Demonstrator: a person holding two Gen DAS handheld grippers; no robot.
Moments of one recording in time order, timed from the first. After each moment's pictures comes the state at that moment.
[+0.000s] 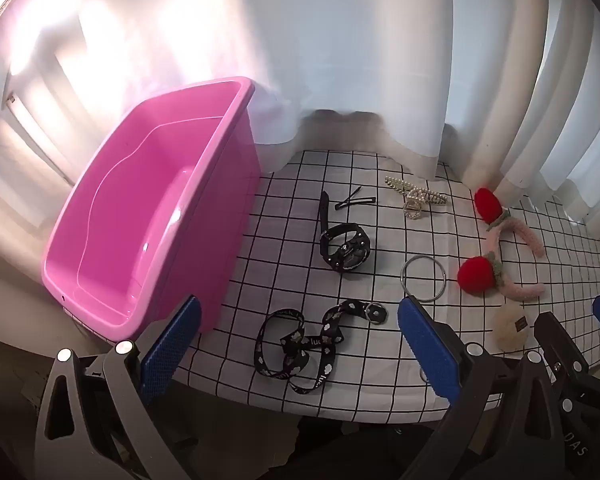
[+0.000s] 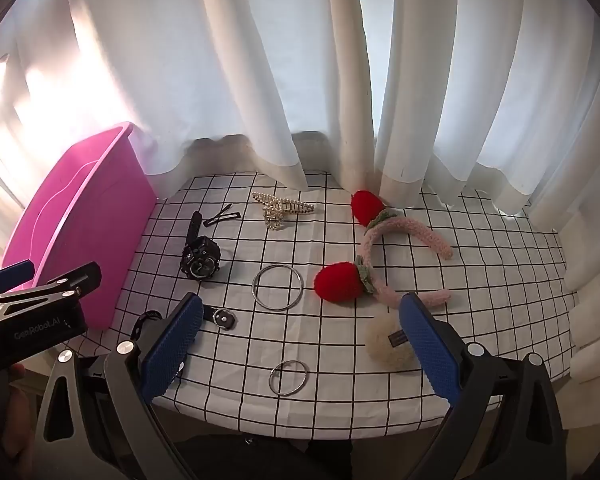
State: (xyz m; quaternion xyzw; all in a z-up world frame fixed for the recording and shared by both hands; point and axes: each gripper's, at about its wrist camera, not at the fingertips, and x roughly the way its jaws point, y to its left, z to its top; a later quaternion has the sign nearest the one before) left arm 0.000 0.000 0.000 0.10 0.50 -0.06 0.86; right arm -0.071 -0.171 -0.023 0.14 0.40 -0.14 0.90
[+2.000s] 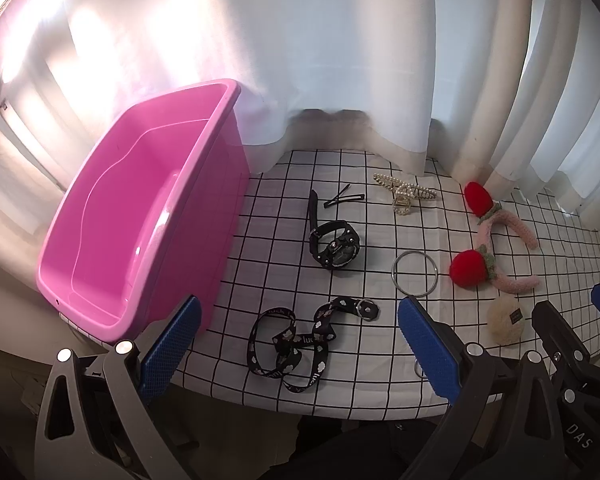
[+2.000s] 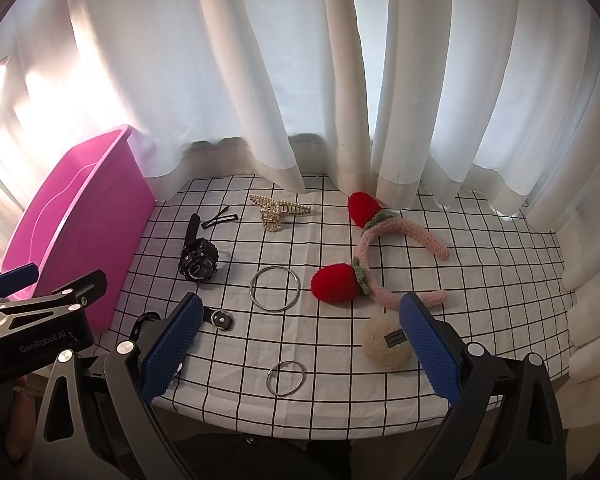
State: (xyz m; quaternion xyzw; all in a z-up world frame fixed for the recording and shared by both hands) left arm -0.005 -0.008 -0.002 0.11 0.50 -0.07 0.86; right arm -0.073 -0.171 -0.020 0.14 0.40 -0.14 0.90
